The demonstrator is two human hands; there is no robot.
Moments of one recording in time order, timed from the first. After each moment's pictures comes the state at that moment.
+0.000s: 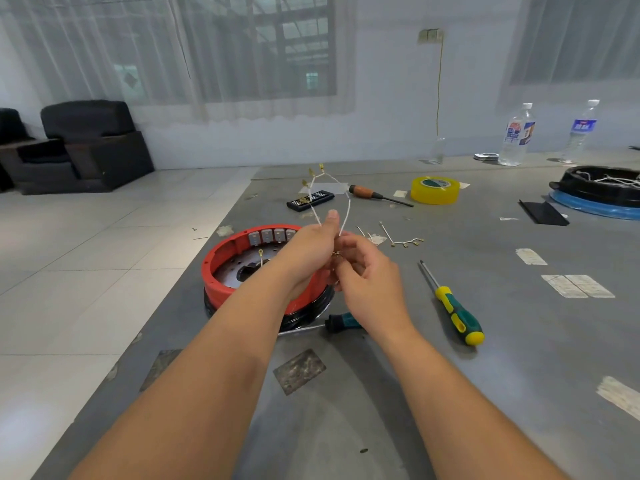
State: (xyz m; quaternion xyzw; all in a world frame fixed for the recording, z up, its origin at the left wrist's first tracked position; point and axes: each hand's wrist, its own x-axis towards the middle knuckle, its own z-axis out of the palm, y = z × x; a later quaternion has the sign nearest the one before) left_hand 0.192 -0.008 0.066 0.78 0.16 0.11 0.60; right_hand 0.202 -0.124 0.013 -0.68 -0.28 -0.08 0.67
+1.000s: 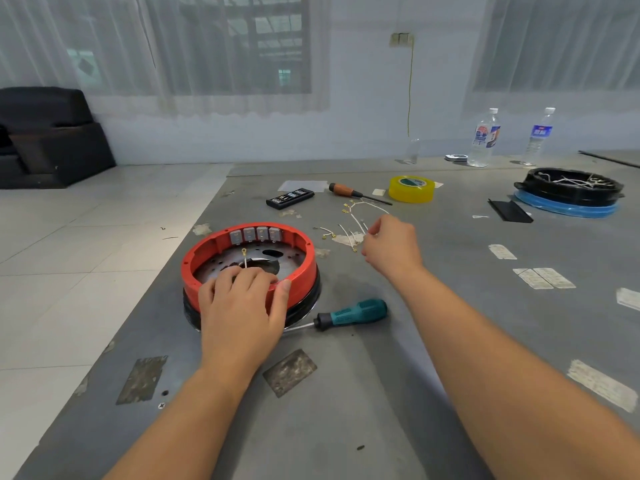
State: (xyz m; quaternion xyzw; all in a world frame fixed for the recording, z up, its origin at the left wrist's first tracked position) left_hand 0.112 0.032 -0.020 0.93 0.15 0.34 0.06; right_hand 0.295 -0.146 0.032 -0.91 -0.09 -0.10 0.38
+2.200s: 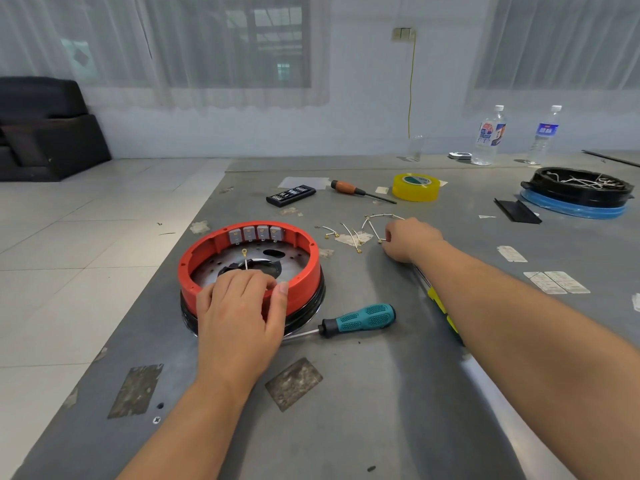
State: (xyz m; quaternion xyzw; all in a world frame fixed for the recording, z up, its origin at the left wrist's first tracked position) left_hand 0.112 0.036 -0.025 0.90 0.12 0.40 0.12; right_hand 0.384 -0.162 0.027 -0.99 -0.15 -0.01 0.00
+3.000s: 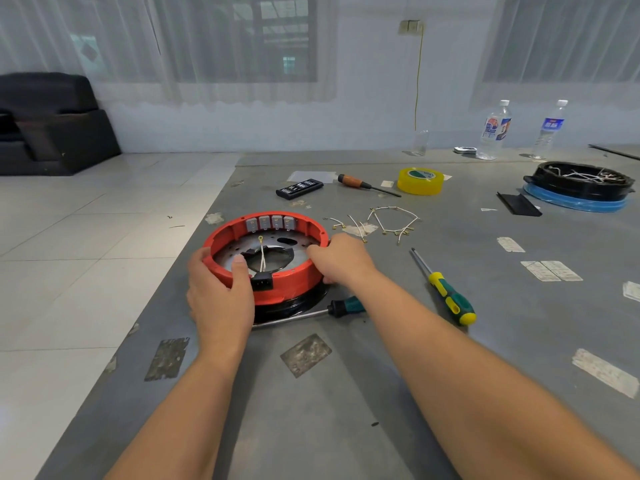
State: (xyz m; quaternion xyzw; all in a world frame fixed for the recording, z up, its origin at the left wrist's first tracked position) left_hand 0.105 0.064 -0.022 0.72 0.29 0.41 0.47; right_hand 0.234 -0.075 0.030 -0.91 -0.17 0.06 0.38
